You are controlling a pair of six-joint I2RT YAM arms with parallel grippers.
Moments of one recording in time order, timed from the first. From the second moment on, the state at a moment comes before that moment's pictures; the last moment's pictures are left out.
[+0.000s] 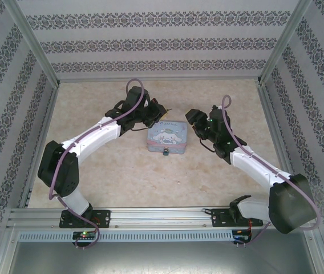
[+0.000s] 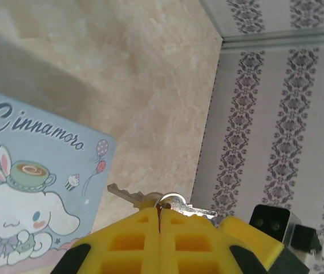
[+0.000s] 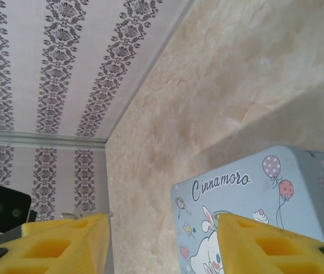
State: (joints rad) left arm -0.54 1.67 1.33 -0.23 0.31 -1.20; right arm 0.39 1.25 0.72 0.12 -0.17 1.21
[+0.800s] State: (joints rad) left arm -0.54 1.66 1.34 -0.23 0.29 -0.68; right arm 0.41 1.33 0.74 0.27 -0.32 1.39
